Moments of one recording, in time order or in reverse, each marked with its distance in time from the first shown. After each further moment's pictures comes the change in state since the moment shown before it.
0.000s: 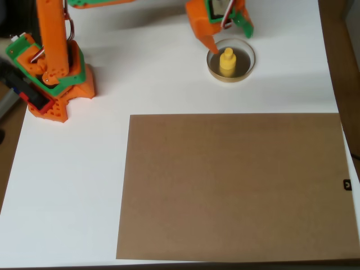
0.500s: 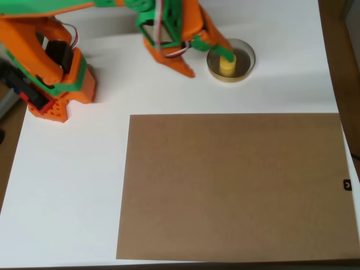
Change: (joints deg) arm 17.8 31.9 22.1 -0.4 -6.7
